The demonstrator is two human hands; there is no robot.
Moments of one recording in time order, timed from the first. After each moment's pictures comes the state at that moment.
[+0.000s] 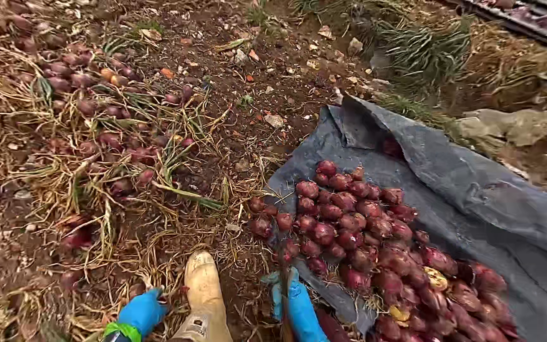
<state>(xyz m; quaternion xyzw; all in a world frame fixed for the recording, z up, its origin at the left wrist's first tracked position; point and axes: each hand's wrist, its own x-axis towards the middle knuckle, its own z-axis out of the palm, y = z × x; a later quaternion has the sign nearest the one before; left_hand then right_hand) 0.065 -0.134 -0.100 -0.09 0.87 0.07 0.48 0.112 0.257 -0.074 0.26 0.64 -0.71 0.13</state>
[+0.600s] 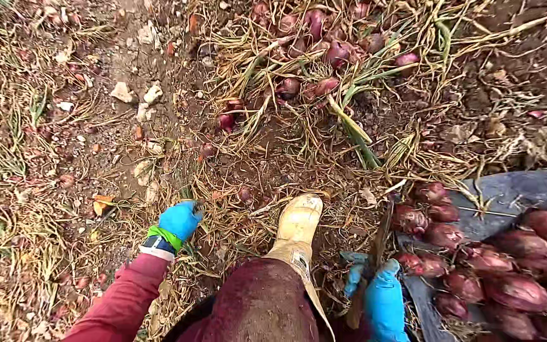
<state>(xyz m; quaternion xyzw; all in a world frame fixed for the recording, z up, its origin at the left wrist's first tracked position) 0.179 -0.273 -0.030 -0.38 0.85 0.07 0.36 0.086 0.191 -0.096 0.17 0.69 -0.64 0.28</state>
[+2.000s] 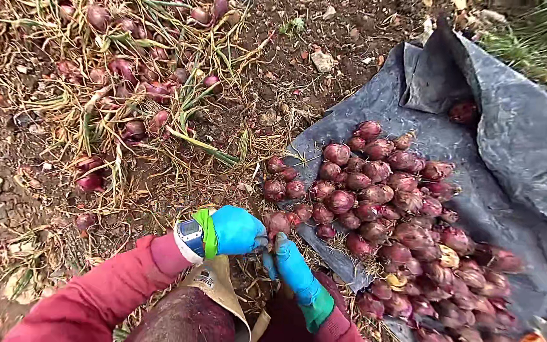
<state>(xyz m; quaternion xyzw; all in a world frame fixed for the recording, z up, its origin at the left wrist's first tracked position) -0.073 0.038 0.024 0.37 0.78 0.11 0.48 0.068 0.222 -0.064 0.11 0.66 -0.69 0.27</state>
